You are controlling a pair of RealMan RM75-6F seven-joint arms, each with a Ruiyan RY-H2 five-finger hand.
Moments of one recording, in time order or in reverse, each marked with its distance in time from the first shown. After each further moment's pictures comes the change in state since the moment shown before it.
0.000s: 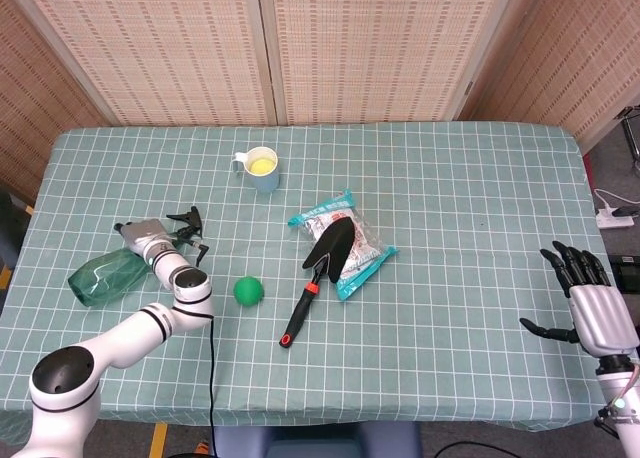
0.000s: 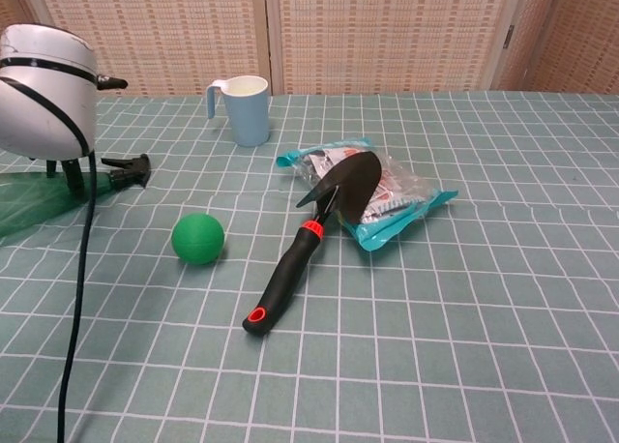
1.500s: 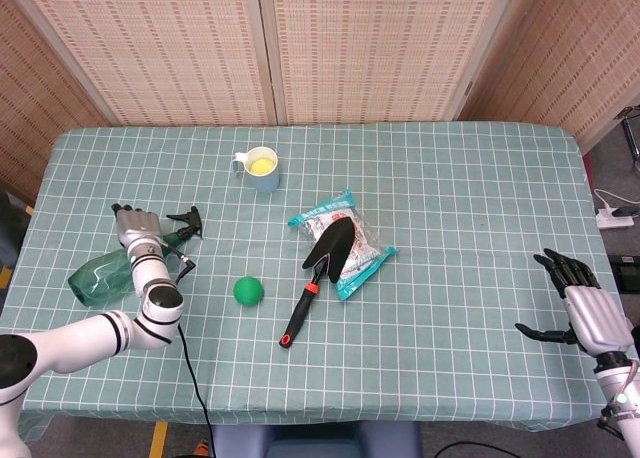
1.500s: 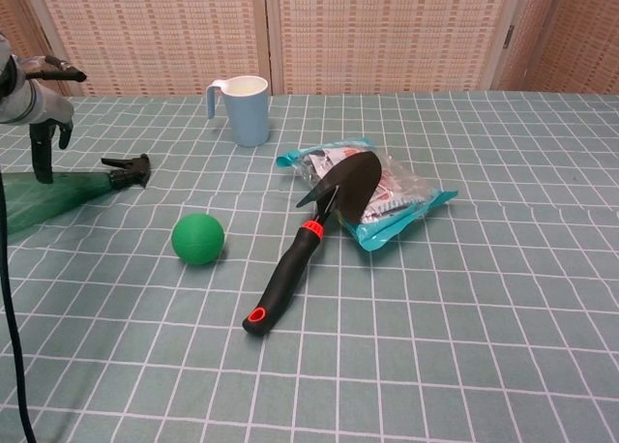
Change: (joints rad) left arm 0.011 0.298 0.348 -0.438 0.002 -0.057 -0.031; right arm 0.032 0.064 -0.011 -0.056 0.050 -0.125 0.113
